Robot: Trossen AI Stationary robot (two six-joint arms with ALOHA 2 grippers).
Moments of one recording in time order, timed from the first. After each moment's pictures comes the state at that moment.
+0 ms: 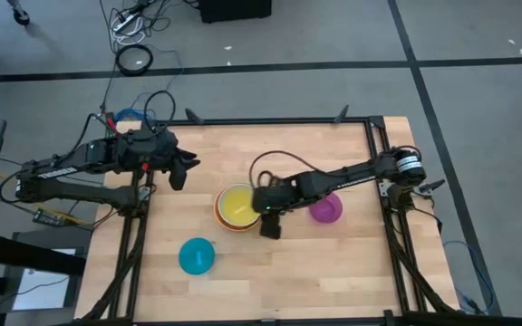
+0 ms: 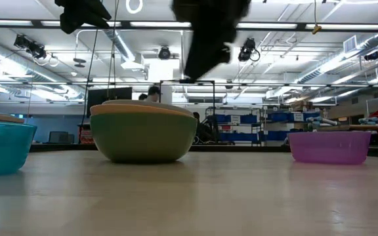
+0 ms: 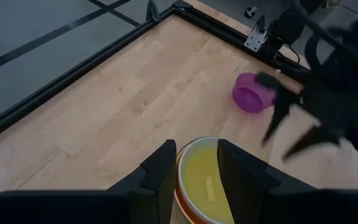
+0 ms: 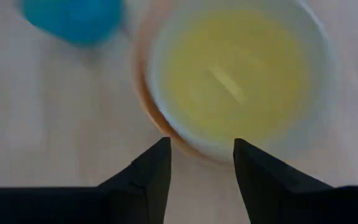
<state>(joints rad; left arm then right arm) 0.14 0.78 1.01 -0.76 -0.18 -0.42 0.16 1.88 1.58 -0.74 0.13 0.32</state>
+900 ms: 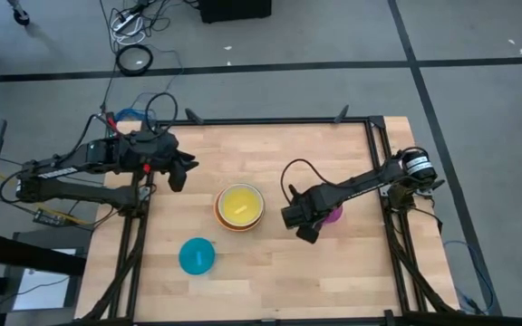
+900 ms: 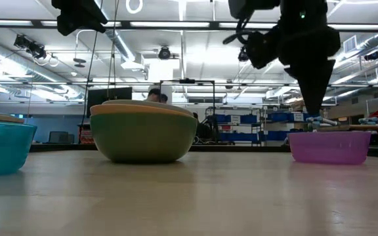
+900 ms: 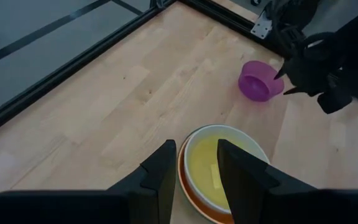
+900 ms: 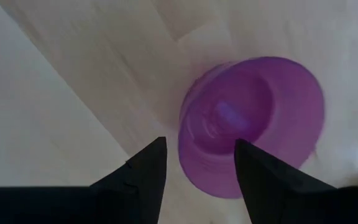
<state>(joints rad) 0.14 0.78 1.01 -0.81 -0.18 -0.42 0.25 1.81 1.37 -1.26 0.12 0.77</state>
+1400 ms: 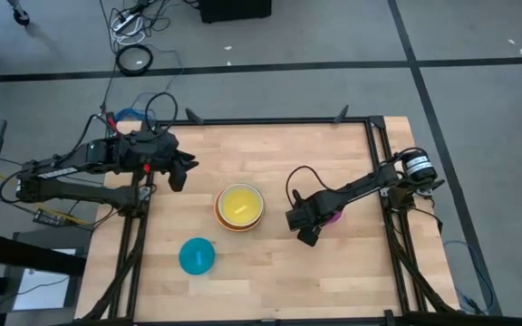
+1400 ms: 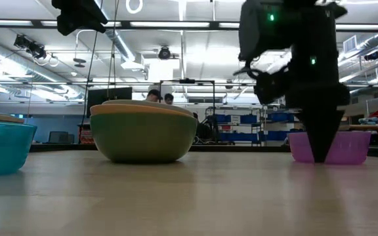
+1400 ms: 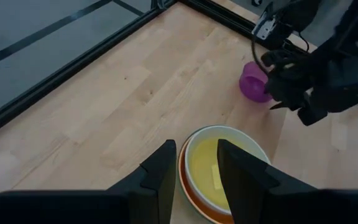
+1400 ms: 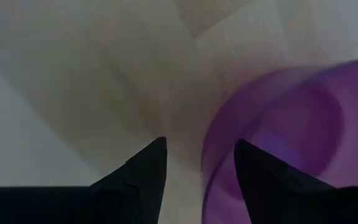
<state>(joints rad) 0.14 0.78 1.01 -0.81 -0.19 -0.42 0.24 1.81 1.11 -0.92 0.10 0.79</state>
